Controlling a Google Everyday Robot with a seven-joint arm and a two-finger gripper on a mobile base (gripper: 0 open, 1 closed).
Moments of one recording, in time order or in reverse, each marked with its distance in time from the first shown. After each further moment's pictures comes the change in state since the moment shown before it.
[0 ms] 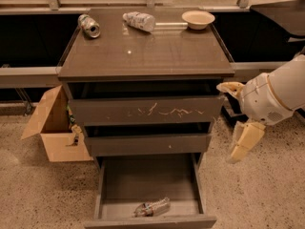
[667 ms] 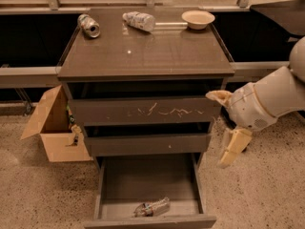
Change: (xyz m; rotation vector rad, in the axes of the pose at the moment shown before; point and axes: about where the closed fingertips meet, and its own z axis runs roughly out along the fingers) arm 0.001 0.004 0.031 -0.045 -0.044 -0.018
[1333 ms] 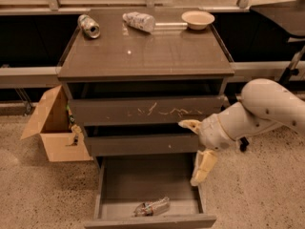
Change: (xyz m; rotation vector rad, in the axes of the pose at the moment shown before) arm 0.018 0.016 0.126 -0.187 -0.158 -0.009
